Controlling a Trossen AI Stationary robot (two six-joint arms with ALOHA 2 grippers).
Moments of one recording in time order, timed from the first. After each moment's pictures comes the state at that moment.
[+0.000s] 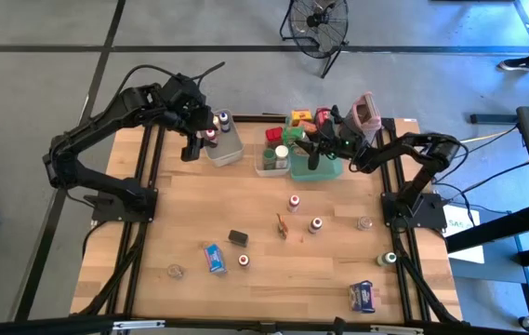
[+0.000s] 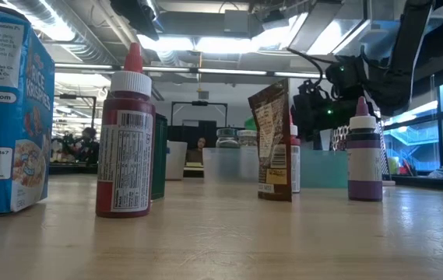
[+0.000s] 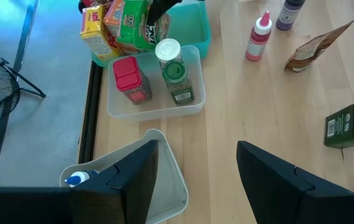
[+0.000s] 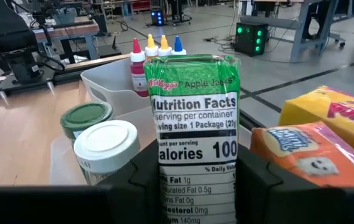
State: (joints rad) left arm 0.54 1.26 1.49 -1.13 0.21 0.50; right arm -0.62 1.71 0.44 1.10 -0.27 0.04
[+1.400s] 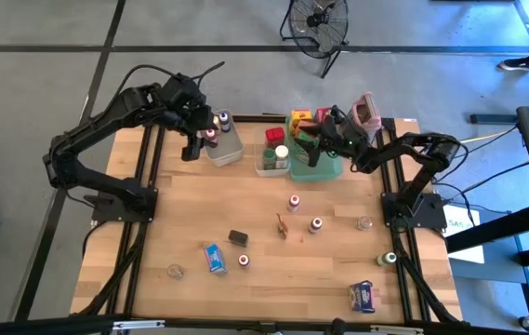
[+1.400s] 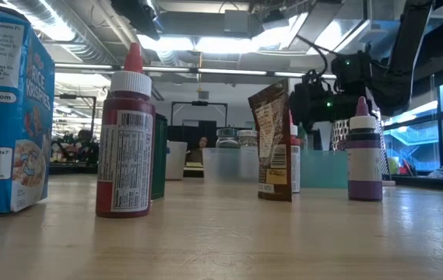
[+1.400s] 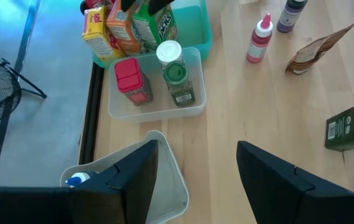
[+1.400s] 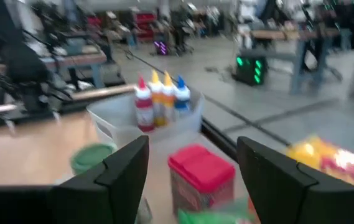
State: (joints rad) left arm 0.54 1.26 1.49 -1.12 0.21 0.49; right arm -0.62 1.71 0.44 1.24 -0.28 0.05
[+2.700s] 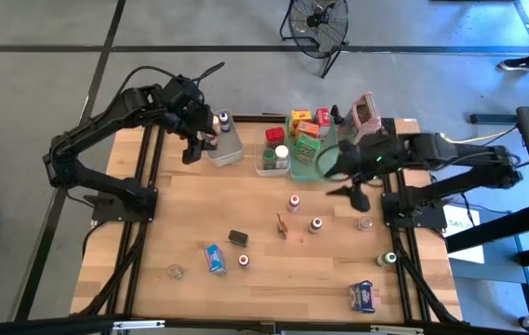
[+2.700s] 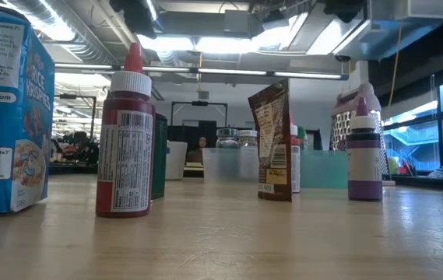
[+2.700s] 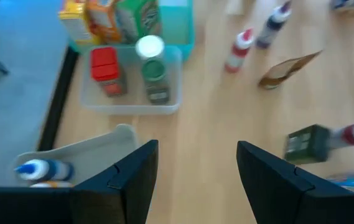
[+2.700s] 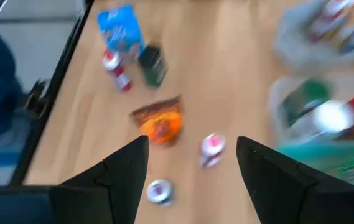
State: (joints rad) left arm 0.53 1.26 1.49 -1.15 0.28 0.33; right arm 0.05 1.09 1.23 -0.88 -0.11 0.04
